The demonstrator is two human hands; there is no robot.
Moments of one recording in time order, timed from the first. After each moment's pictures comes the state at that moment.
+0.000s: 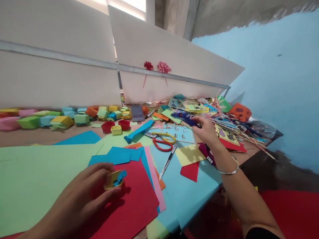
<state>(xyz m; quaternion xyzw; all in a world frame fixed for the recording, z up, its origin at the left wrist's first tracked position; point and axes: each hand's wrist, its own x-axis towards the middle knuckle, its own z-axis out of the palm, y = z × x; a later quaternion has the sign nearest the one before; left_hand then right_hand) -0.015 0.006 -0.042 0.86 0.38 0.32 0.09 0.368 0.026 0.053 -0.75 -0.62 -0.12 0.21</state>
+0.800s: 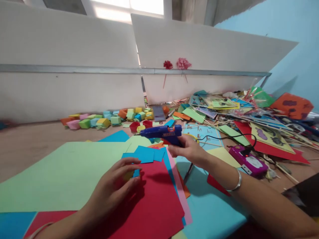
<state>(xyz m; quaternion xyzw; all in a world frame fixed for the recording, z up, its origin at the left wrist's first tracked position) -0.015 0.004 -0.029 0.80 0.43 0.37 0.22 0.247 0.034 0.015 -0.39 -0.66 0.50 0.41</state>
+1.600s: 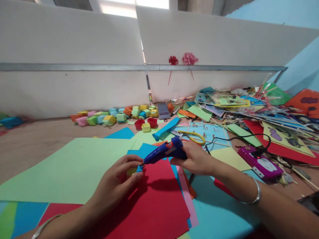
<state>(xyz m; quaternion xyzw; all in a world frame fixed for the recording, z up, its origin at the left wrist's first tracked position) -0.016 0.007 -0.027 0.76 0.45 0.38 0.27 0.245 0.024 0.020 -0.43 -0.84 0.23 0.26</state>
